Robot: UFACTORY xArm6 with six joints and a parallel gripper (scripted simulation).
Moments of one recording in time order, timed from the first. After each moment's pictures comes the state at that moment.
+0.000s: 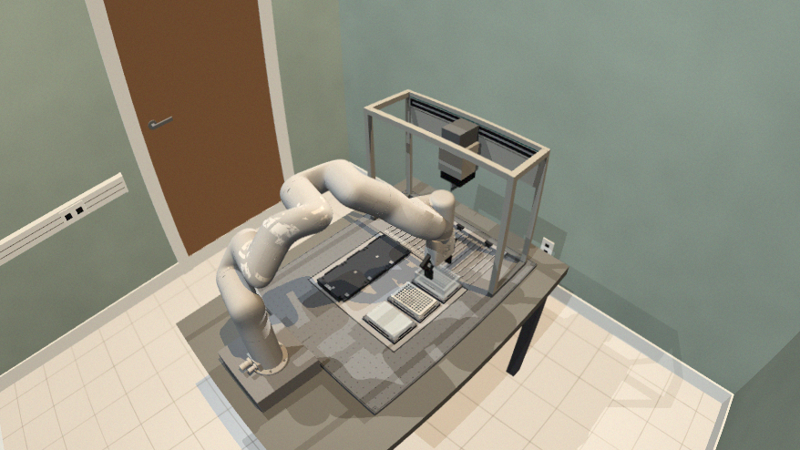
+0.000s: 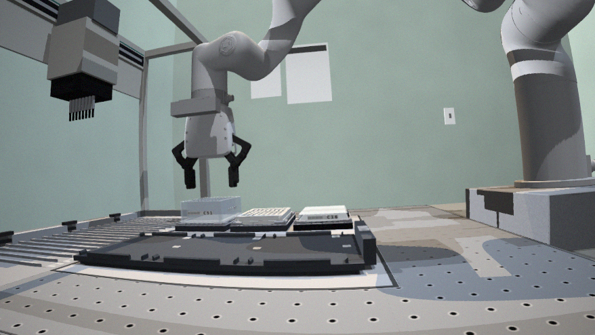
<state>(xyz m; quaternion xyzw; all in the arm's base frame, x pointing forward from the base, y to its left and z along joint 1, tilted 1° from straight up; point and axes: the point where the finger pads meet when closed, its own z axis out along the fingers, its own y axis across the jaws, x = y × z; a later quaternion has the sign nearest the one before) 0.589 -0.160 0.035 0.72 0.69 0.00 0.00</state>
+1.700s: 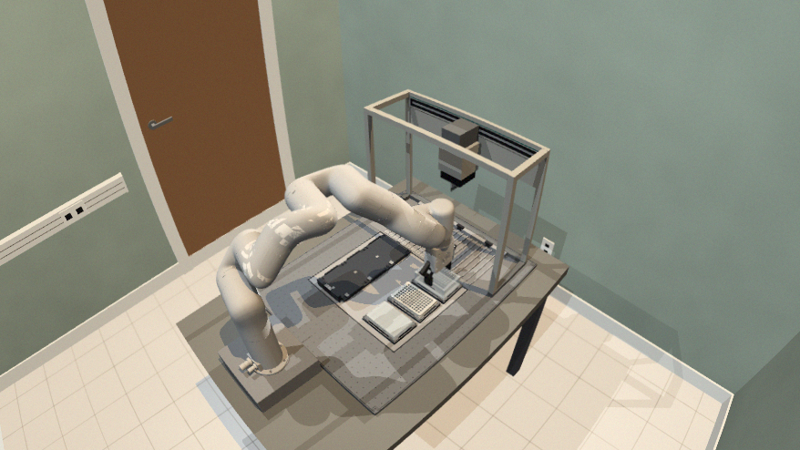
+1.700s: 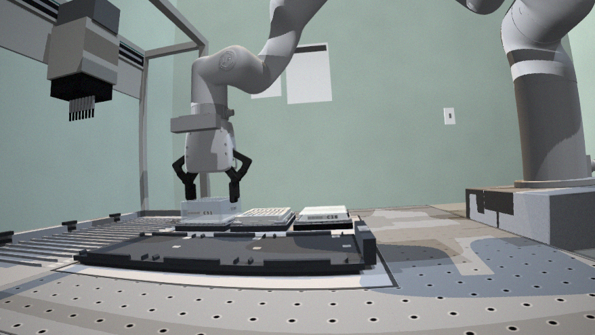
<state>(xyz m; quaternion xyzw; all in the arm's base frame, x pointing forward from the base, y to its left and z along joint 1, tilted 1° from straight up) 0.589 -0.161 0.005 0.72 0.69 0.00 0.00</state>
